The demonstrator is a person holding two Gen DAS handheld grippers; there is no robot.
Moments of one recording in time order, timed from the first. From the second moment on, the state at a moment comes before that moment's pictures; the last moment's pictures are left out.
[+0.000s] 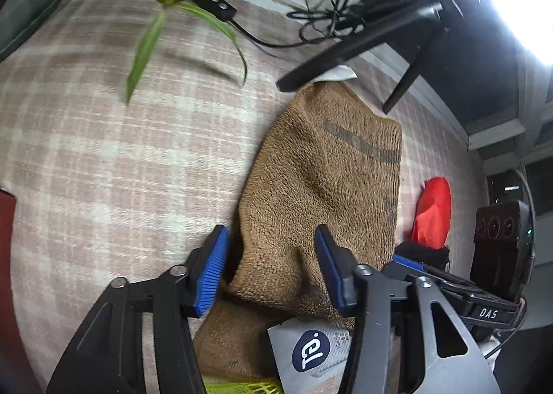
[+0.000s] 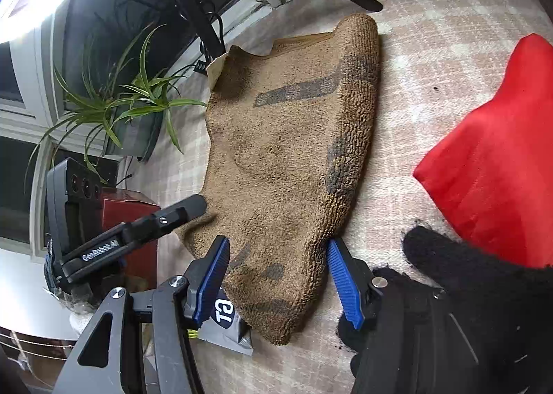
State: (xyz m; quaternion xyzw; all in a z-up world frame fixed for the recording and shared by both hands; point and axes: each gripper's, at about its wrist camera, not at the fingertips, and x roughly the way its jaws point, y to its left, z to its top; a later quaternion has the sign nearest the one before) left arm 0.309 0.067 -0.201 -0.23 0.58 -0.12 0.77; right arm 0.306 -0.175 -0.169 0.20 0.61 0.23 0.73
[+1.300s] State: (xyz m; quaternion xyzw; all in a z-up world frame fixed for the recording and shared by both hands) left arm 0.253 0.069 -0.051 -0.30 0.40 -0.22 0.84; right arm 0.260 -0.203 -0.007 0.23 0.44 0.31 0.81
